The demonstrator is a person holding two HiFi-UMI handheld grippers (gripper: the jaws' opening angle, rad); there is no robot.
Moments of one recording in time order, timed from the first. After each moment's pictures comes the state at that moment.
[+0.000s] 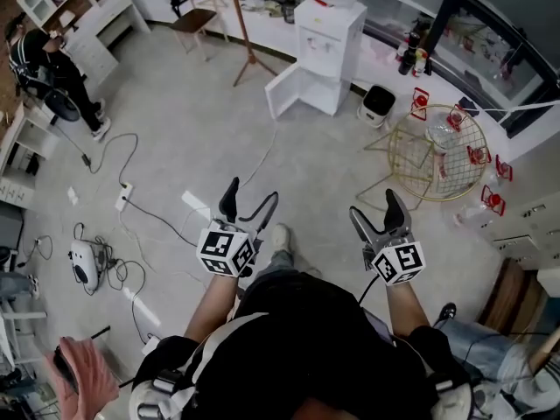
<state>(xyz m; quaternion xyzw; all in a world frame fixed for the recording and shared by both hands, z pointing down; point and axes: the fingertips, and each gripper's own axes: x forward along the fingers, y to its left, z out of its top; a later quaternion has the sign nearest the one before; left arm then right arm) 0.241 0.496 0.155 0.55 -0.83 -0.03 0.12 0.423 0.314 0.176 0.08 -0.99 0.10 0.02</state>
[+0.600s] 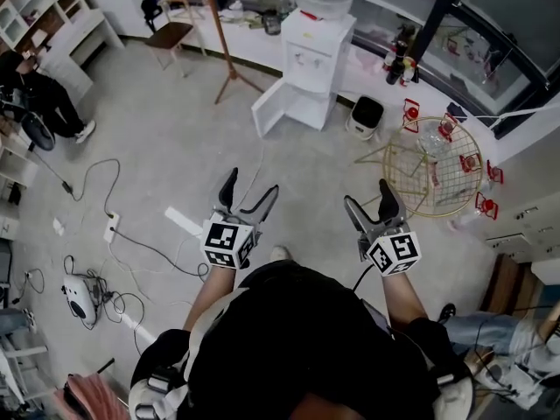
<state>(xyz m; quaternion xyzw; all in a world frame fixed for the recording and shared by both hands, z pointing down) 0.109 0.423 0.155 0.60 -0.80 0.01 0.09 0.293 0.266 0.161 0.12 -0.99 0.08 0.02</state>
